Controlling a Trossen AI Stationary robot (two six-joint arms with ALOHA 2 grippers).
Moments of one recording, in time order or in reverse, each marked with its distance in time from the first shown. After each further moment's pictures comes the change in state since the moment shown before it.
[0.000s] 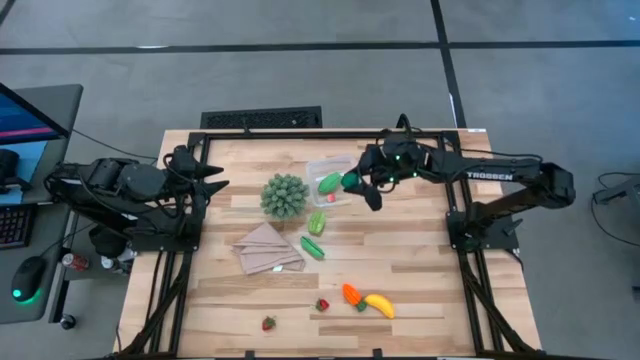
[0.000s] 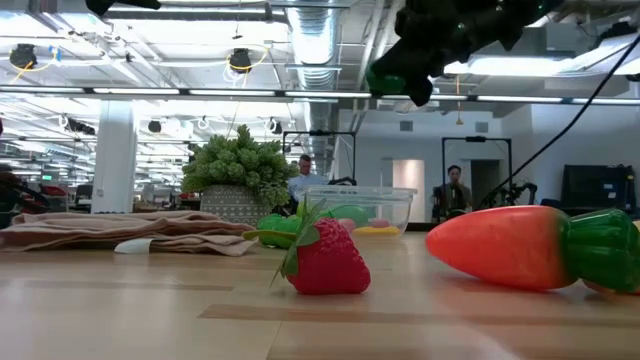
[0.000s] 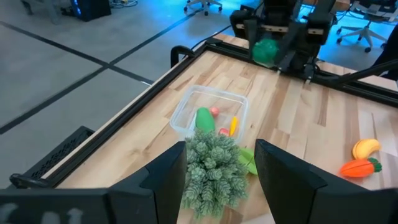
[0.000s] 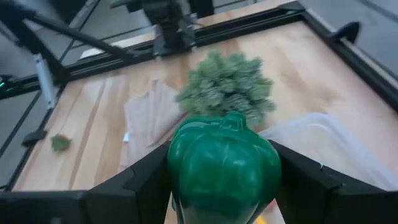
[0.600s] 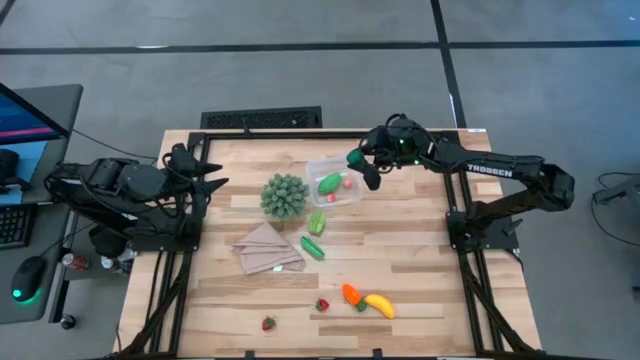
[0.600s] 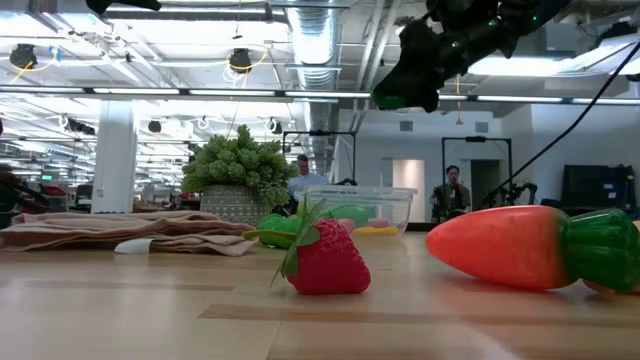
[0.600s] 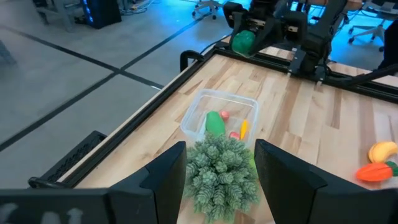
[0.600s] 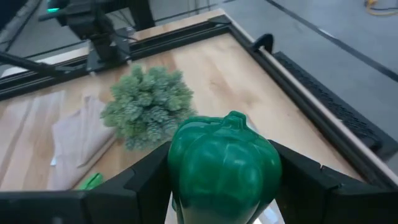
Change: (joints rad) left arm 0.000 0.000 0.000 -0.001 -0.045 0.026; right arm -0.136 0.000 0.000 0.008 0.103 -0.045
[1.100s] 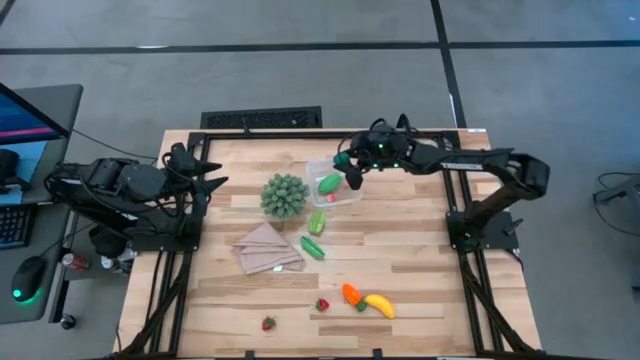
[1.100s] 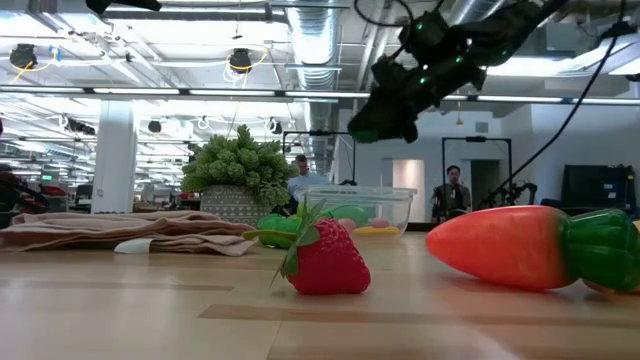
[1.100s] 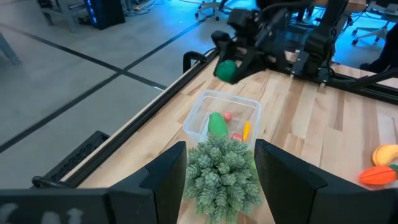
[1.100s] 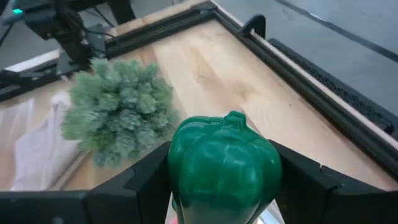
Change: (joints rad) left arm 0.000 0.000 0.000 0.000 -0.011 -0.004; right arm 0.006 0.236 0.000 0.213 0.036 0.083
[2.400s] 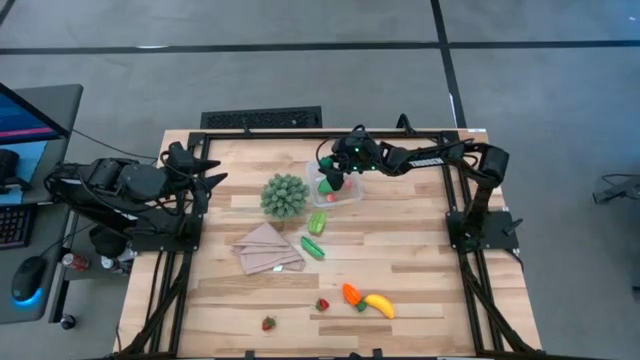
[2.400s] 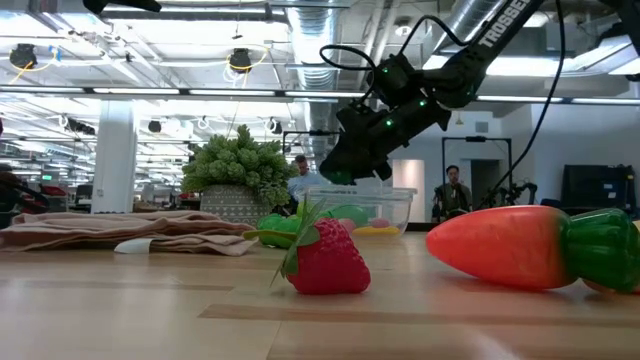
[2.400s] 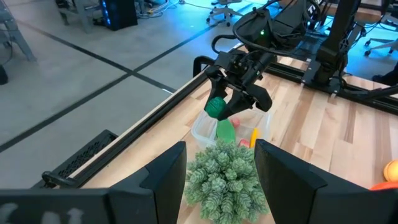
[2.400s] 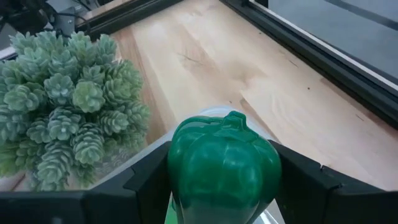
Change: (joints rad) left arm 0.000 0.000 0.000 0.000 -0.051 -0.037; right arm -0.003 0.306 0.090 0.177 -0.010 0.042
